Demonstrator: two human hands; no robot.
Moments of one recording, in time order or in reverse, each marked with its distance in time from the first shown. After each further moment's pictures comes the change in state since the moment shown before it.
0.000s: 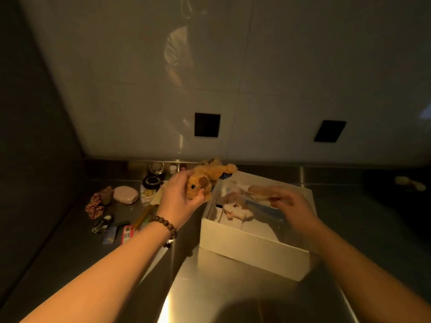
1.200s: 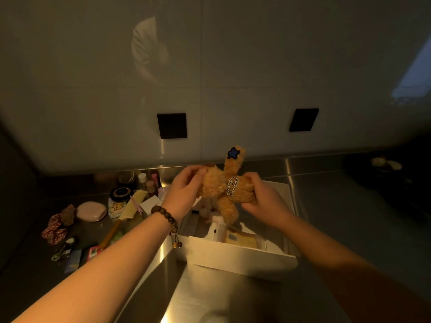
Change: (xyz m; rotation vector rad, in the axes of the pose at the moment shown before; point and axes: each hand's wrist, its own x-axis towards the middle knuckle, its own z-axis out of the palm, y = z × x) left_hand 0.046 0.059 0.066 -0.588 -0.265 -0.289; right_hand 0.036 0.018 -0.011 -0.358 -0.028 -0.285
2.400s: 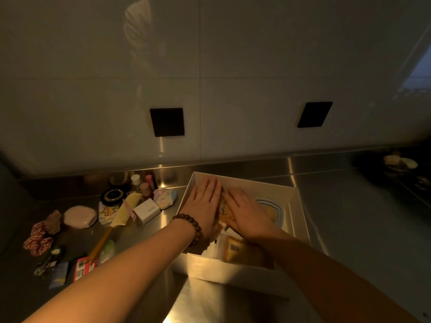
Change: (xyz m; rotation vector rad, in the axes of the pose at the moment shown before) left_hand 0.041 -0.091 0.029 1.316 -0.396 0.202; right_hand 0.036 0.048 0.077 -0.573 -0.167 -0.123
